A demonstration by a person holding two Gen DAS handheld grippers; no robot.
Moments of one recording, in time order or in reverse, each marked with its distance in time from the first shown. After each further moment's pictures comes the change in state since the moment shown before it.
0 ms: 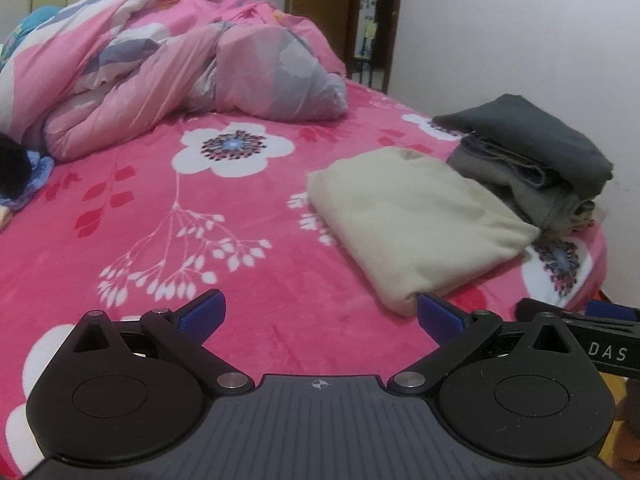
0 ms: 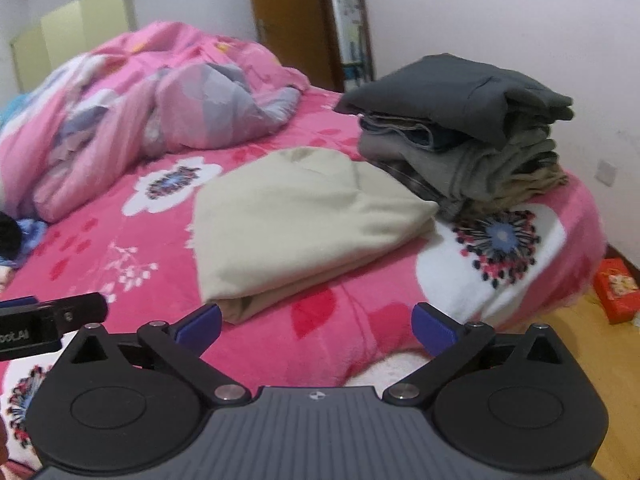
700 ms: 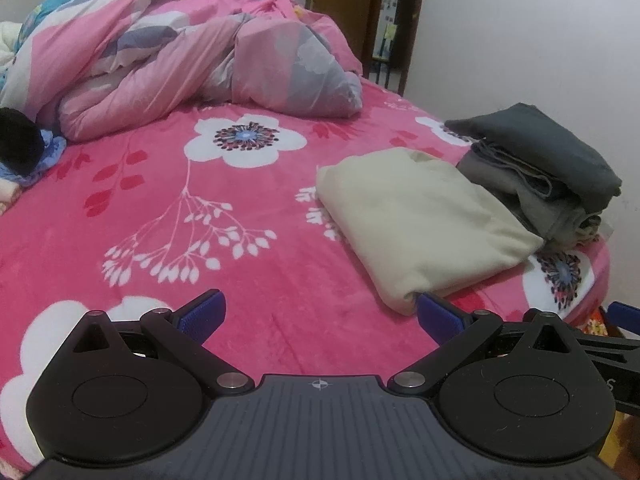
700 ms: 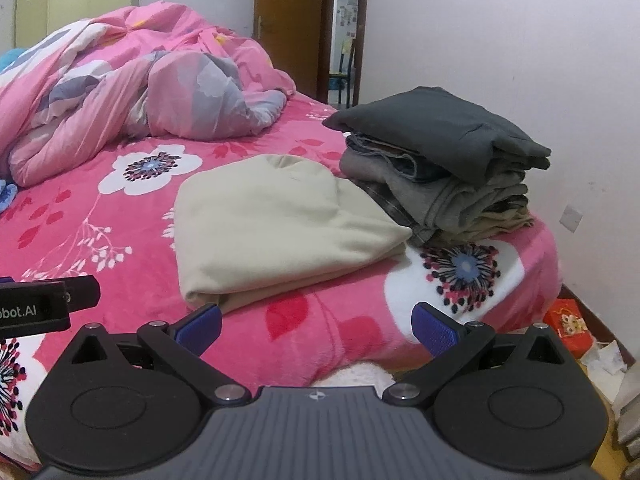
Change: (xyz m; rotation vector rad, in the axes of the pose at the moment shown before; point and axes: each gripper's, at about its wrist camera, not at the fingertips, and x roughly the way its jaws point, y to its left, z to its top) left arm -0.008 -0.006 -0.005 -0.061 0.010 0.016; right arm -0.016 0.018 0.004 -0.130 -0.021 -0.119
